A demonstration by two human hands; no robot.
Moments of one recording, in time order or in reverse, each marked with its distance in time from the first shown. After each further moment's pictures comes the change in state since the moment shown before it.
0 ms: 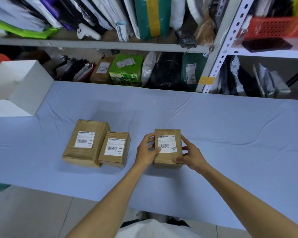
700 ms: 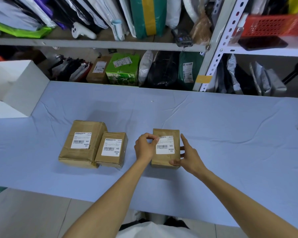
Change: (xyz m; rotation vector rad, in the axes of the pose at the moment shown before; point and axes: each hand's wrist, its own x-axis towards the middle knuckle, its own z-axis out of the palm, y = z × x) left_hand 0.015 0.013 0.016 0.310 0.240 -0.049; right_hand -0.016 -0.001 0.004 0.009 0.018 -0.062
